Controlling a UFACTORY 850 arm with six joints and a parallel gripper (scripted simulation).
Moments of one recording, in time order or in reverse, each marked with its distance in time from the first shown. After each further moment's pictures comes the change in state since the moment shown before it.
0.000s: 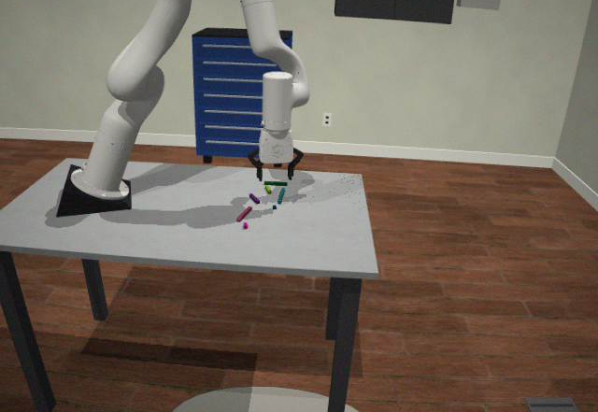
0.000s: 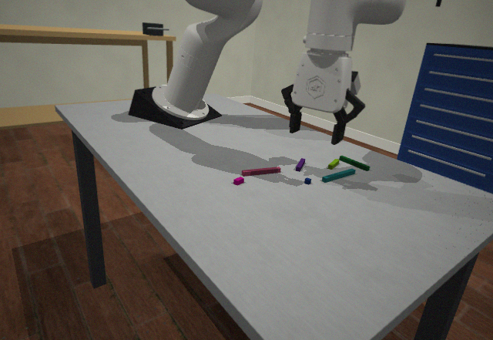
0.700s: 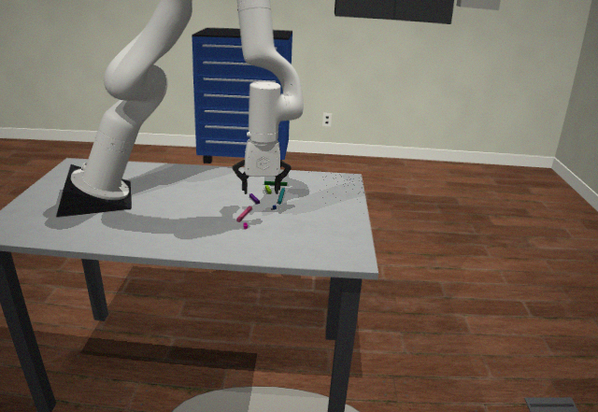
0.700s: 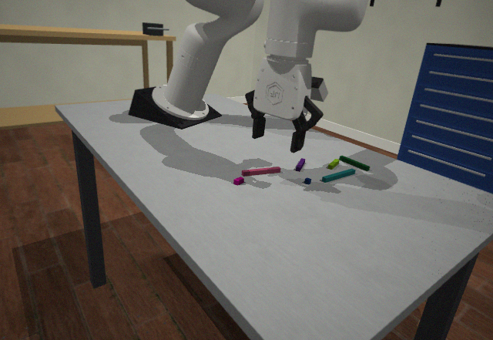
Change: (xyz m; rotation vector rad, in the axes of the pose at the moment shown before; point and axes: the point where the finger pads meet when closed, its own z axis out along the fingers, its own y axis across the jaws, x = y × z) arm -0.060 -0.051 0.014 0.025 -0.004 0.043
